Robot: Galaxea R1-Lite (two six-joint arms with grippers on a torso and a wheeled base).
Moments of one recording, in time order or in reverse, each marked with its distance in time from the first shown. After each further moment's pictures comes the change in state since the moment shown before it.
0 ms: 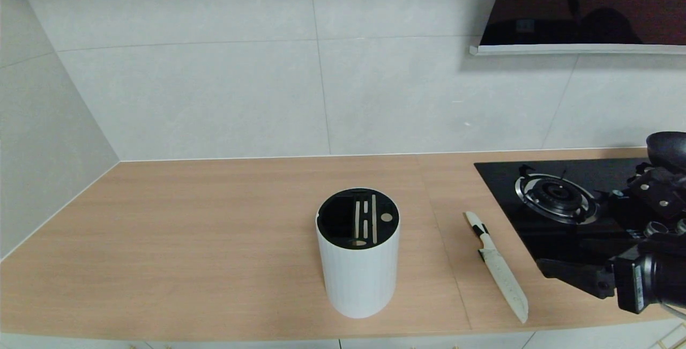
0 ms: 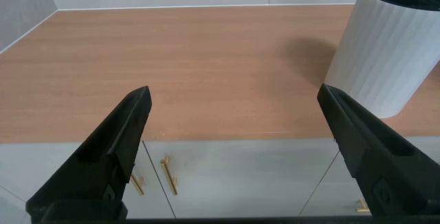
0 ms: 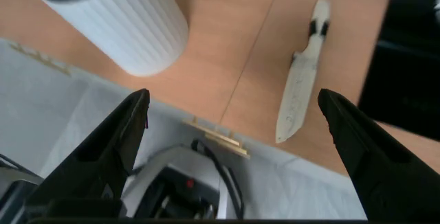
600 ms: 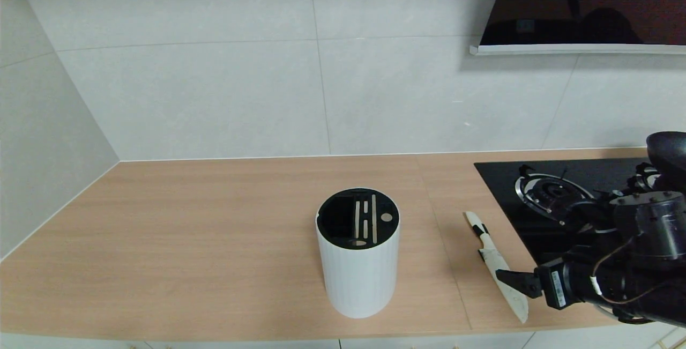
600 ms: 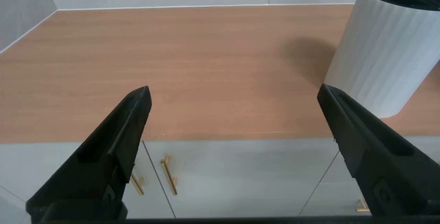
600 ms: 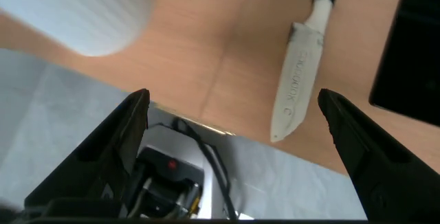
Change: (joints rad) left arm 0.000 0.000 0.000 0.000 0.000 0.000; right arm 0.061 0.329 0.076 -0.287 -0.154 0.003
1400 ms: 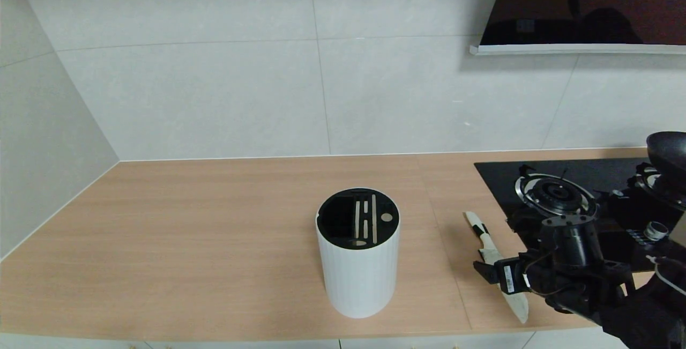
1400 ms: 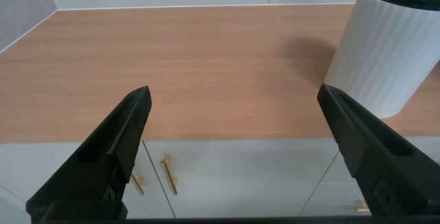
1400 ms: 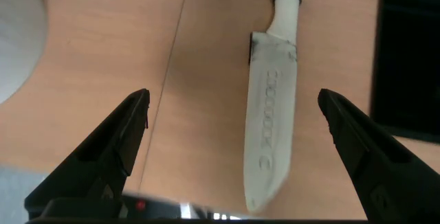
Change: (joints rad) left arm 0.000 0.000 0.000 0.000 0.000 0.000; right arm -0.016 0.449 0.038 -0.532 -0.179 0.043
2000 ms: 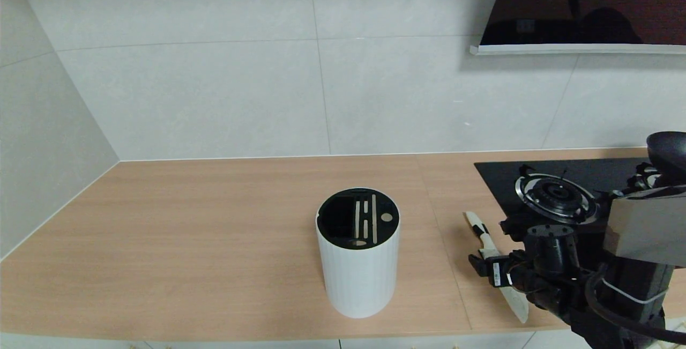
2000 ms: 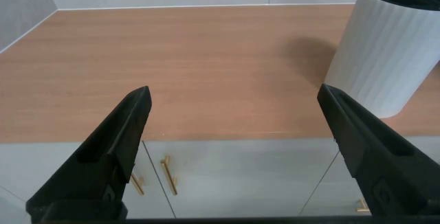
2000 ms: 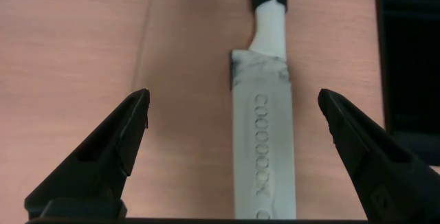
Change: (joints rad) left arm 0.000 0.000 0.000 0.000 0.000 0.000; right arm -0.029 0.232 -0.022 -0.304 -0.056 0.019
